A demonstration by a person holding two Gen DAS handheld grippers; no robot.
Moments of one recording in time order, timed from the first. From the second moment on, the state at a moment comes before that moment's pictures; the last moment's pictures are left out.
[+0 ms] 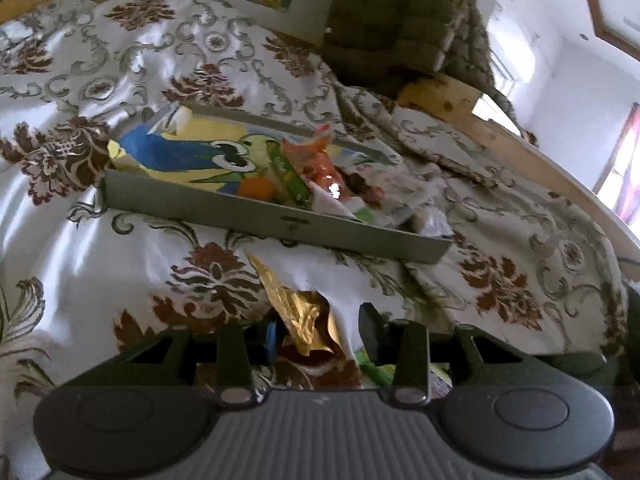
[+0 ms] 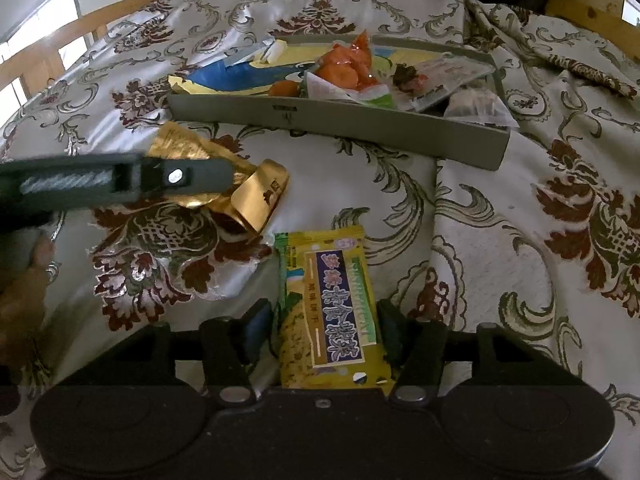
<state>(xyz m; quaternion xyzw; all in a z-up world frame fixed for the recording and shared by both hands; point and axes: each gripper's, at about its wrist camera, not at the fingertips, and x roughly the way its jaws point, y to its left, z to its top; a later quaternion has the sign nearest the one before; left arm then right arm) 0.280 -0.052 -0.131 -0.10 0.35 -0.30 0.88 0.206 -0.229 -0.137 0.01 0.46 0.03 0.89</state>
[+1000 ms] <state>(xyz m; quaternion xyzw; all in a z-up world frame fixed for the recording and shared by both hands) 0.251 -0.052 -0.097 -0.08 0.37 -0.23 0.90 0.196 -0.222 -0.122 0.01 0.46 0.03 0.89</state>
